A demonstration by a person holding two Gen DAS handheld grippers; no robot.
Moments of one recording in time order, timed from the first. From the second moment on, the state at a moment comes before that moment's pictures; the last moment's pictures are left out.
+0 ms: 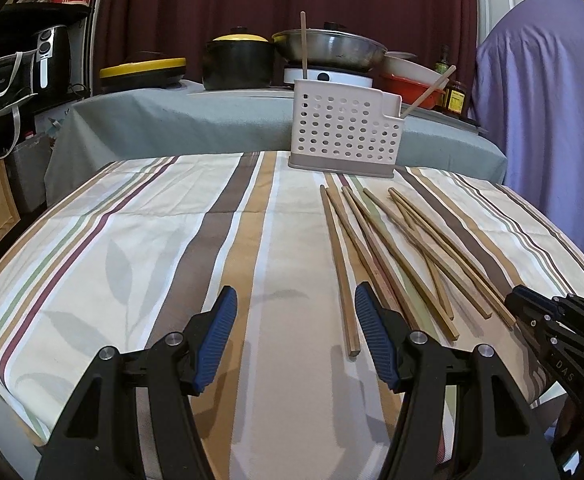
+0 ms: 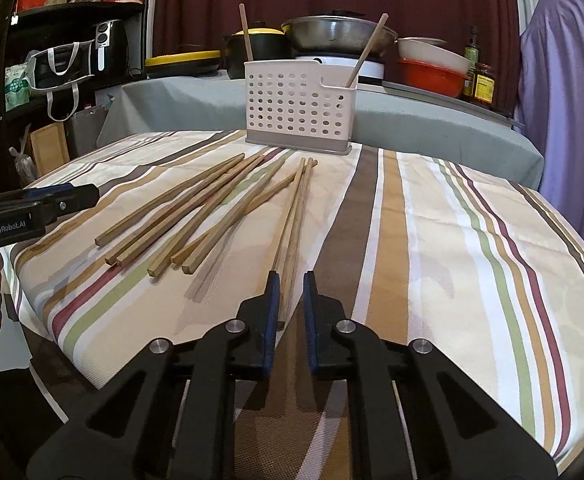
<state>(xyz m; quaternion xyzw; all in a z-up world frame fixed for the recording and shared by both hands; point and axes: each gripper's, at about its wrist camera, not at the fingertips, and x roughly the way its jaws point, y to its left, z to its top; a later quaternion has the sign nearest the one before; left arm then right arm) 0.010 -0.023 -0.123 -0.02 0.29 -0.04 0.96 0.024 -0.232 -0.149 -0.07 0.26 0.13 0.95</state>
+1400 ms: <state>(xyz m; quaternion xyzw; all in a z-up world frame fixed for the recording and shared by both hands) 0.013 -0.053 -0.143 0.02 0.31 -0.08 0.95 0.026 -0.250 -0.155 -0.05 0.27 0.11 0.96</state>
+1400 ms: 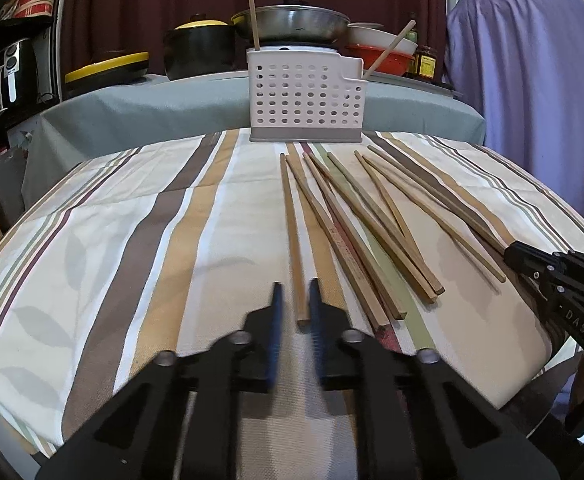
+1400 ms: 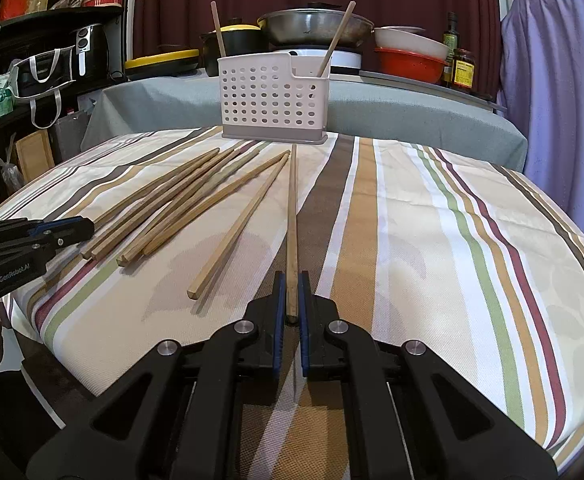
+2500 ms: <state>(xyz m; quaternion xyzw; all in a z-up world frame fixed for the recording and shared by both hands) -0.024 -0.032 -0.041 0.00 0.17 -0.05 0.98 -0.009 -0.253 -0.060 -0.06 0.14 0.09 0.98</state>
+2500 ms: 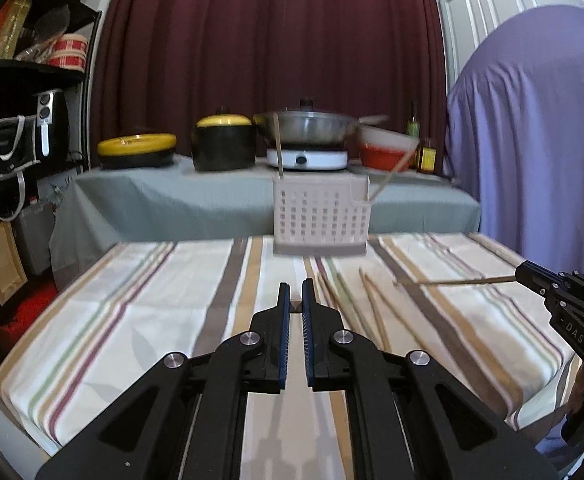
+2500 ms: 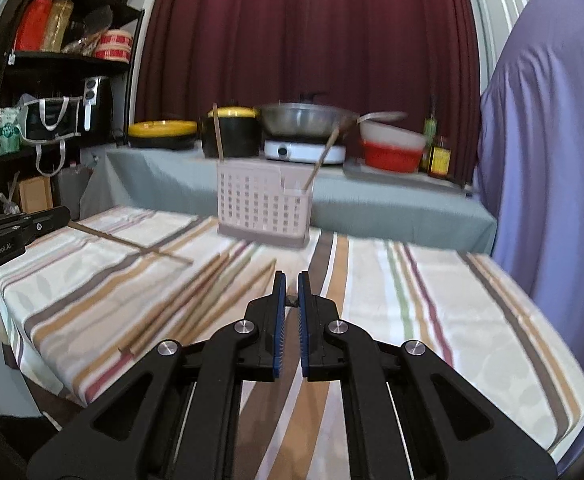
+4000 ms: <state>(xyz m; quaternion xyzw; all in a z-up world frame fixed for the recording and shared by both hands) 0.067 -0.007 0.085 -0.04 0.08 -0.06 0.99 0.106 -0.250 0.083 -0.03 0.03 0.13 0.99</state>
